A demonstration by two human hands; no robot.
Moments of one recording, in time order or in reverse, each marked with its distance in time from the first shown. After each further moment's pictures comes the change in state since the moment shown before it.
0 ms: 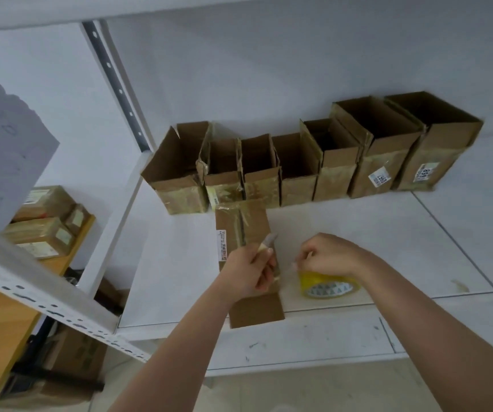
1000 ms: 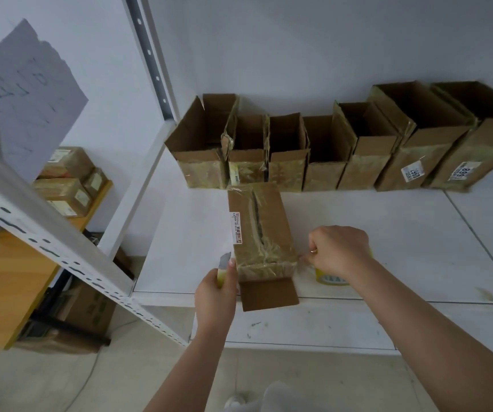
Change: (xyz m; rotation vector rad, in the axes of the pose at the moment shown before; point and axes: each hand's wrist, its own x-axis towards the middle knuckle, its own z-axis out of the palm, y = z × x) left_hand -0.042 -0.105 -0.016 0.016 0.750 -0.093; right_hand 0.008 -0.032 0.024 -0.539 0.226 0.010
